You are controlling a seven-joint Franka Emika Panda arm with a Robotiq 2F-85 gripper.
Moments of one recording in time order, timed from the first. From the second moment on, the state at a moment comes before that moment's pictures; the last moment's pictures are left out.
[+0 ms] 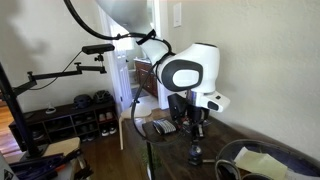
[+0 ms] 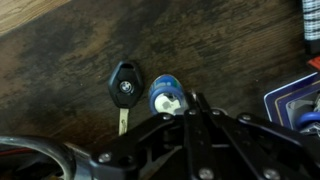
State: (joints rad) arm -0.06 0.45 -0.05 -2.11 0.14 2.54 0.20
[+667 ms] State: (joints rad) arm -0.04 0.30 -0.02 -2.12 0.14 2.54 0.16
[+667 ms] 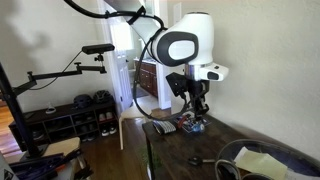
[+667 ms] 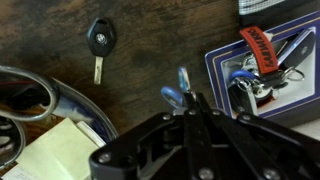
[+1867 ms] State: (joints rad) arm 0.05 0.35 0.09 -2.01 0.13 2.54 0.01
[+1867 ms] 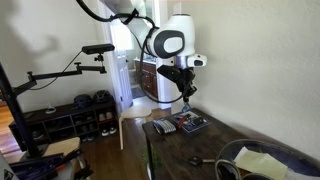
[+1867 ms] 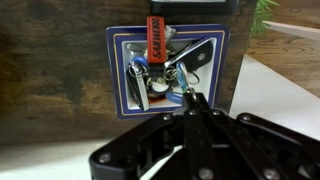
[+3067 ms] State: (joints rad) arm 0.02 0.48 0.09 -1.87 0.13 2.46 -0.06
